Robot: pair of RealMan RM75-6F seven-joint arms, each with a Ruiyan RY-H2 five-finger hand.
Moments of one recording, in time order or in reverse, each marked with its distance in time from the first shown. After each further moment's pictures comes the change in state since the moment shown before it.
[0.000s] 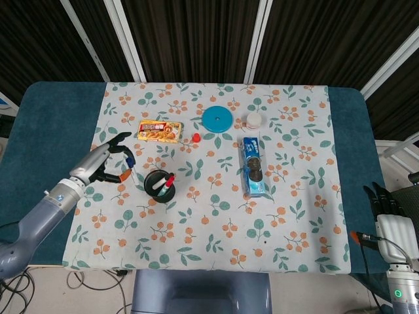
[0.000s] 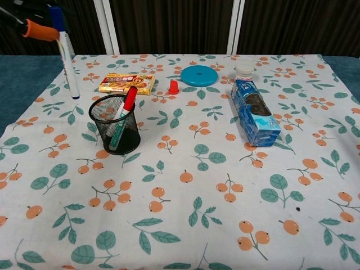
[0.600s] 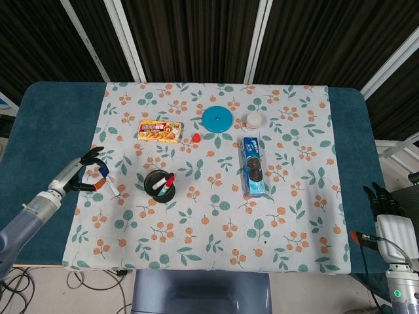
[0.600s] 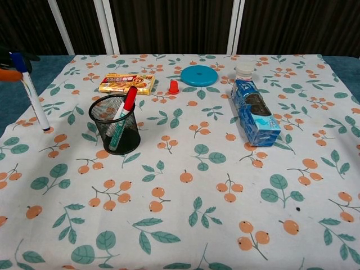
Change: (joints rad) left arm 0.121 -0.148 0.104 0.337 0.392 -0.024 -0.562; right arm -0.001 -0.003 0.002 0.000 0.004 0.001 -0.004
